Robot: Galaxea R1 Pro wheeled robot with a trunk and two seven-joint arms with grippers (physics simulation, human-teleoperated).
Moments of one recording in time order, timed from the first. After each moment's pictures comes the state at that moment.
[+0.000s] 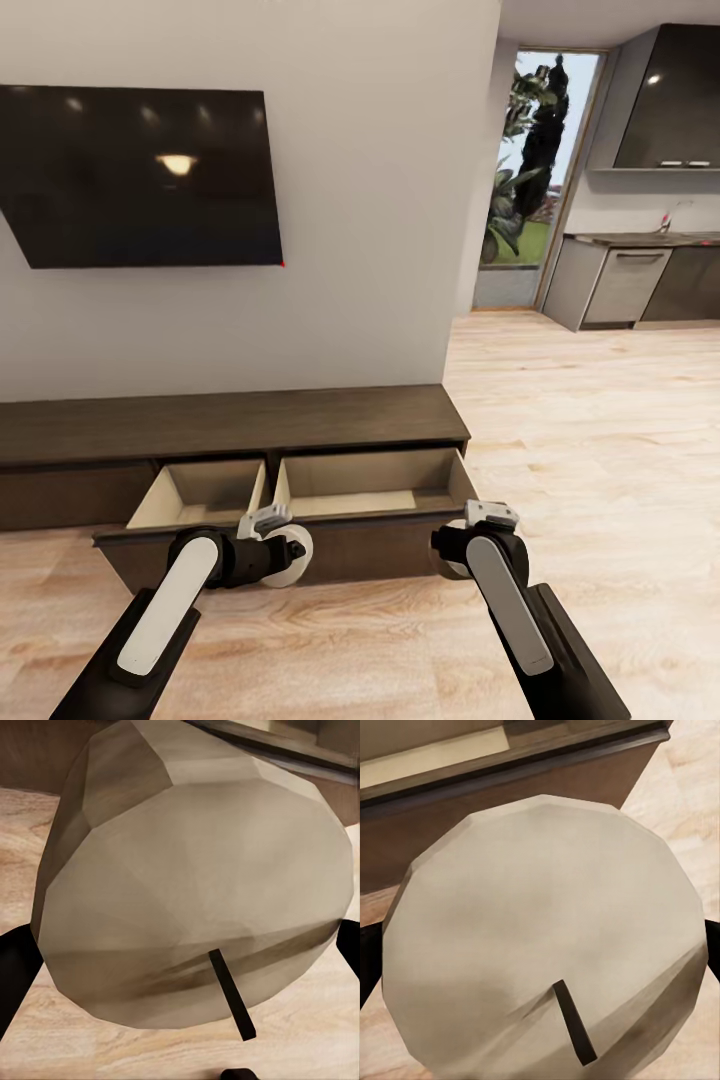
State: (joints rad) left arm -0.39 0.08 -0.26 -1.52 1.17 0.99 0.82; right arm -0.40 0.04 0.26 -1.53 -0.77 0.98 -0.95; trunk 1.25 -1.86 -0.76
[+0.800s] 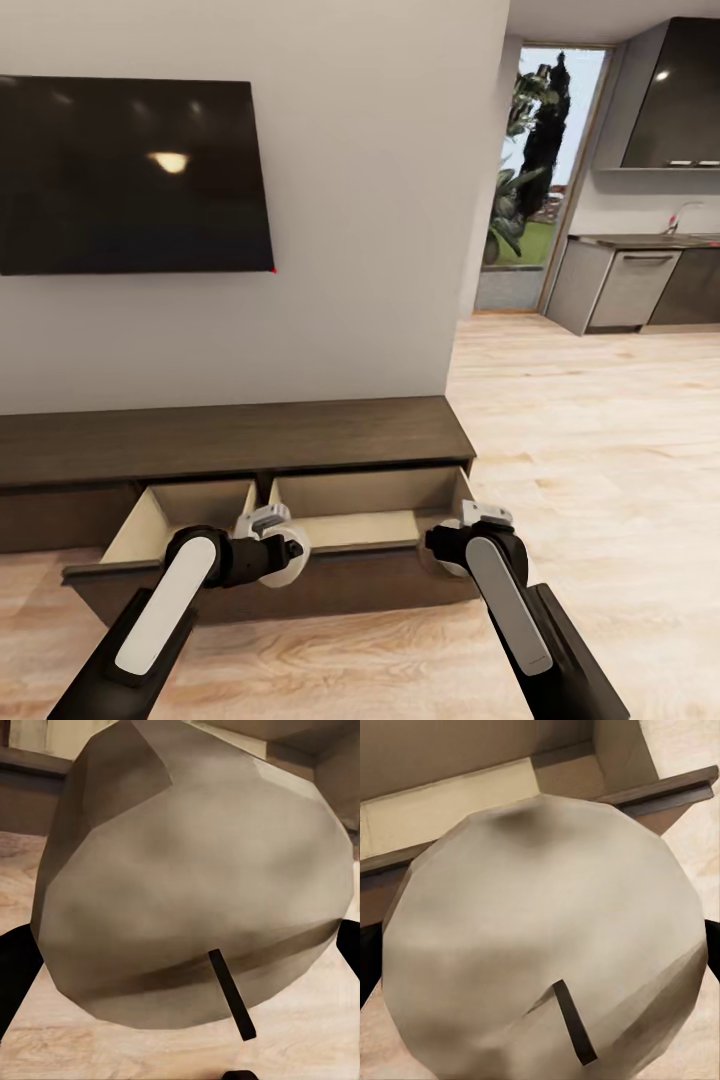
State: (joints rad) left arm -0.39 0.08 -0.25 -1.52 1.16 0.99 0.82; right arm -0.40 0.04 0.26 -1.52 -0.77 0.98 -0.89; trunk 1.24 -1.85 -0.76
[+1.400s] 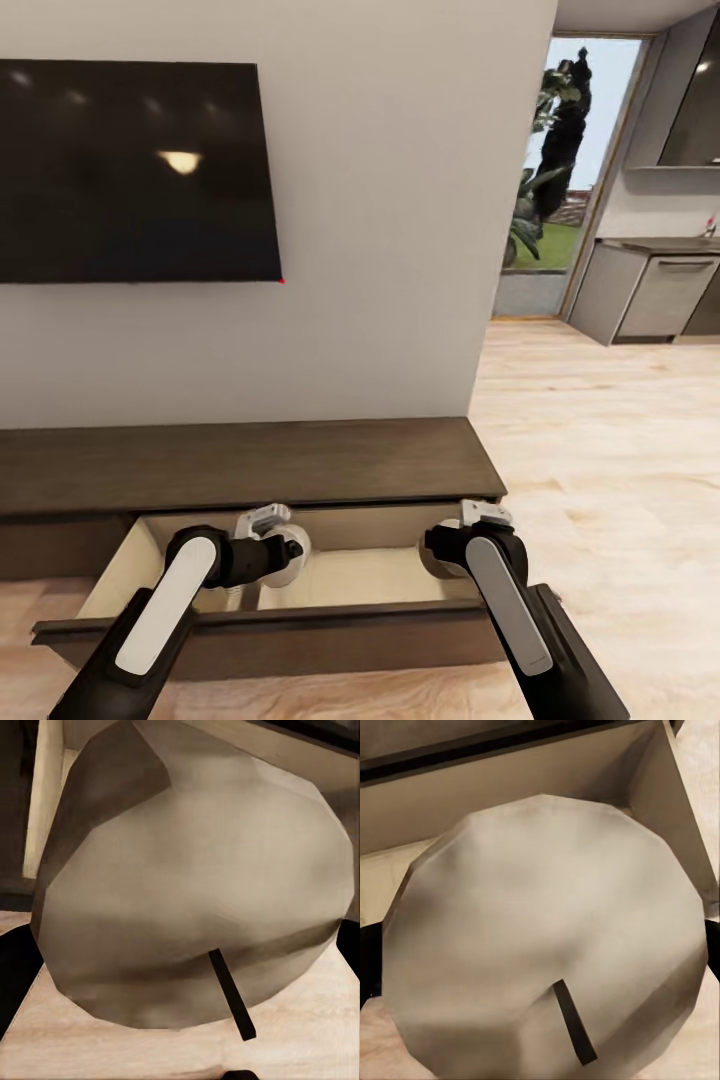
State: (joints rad) left arm -0.39 0.08 -0.25 -1.52 1.16 0.99 0.82; right arm -0.40 0.04 0.26 -1.52 -0.77 0.98 -0.89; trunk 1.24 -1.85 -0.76
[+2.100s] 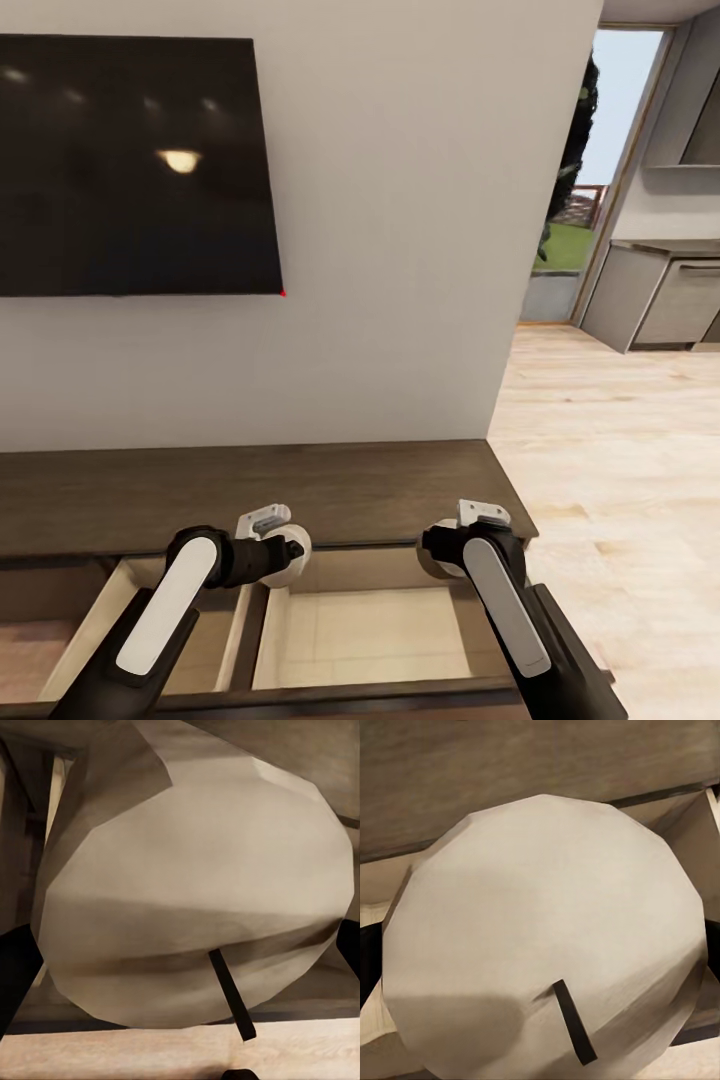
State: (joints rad) left arm -0.39 0.08 -0.25 -1.52 1.16 0.99 0.82; right arm -0.40 0.04 0.28 -1.52 -0.77 0.98 -0.89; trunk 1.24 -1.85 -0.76
